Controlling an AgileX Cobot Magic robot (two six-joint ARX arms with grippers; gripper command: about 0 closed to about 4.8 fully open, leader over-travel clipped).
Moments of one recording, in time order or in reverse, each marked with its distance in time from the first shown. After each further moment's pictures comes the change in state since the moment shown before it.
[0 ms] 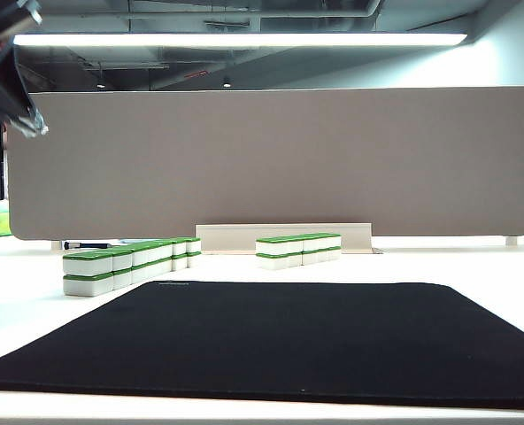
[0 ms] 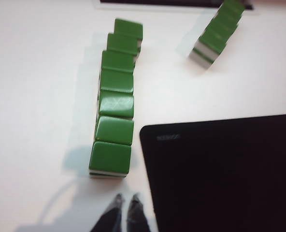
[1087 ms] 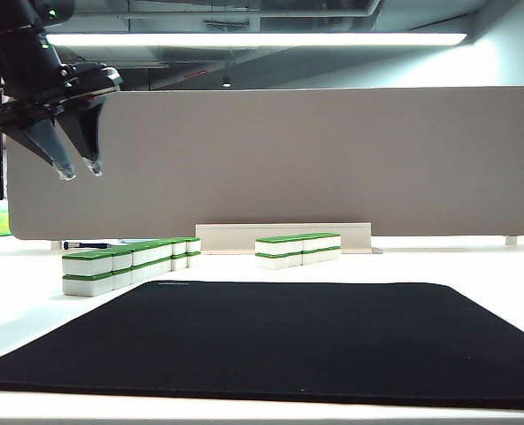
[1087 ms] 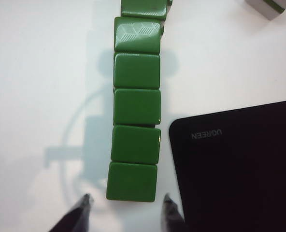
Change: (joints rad) left arm -0.121 0.499 0.557 -0.409 -0.216 0.079; right arm 0.000 0.000 0.000 0.000 -0.003 0.000
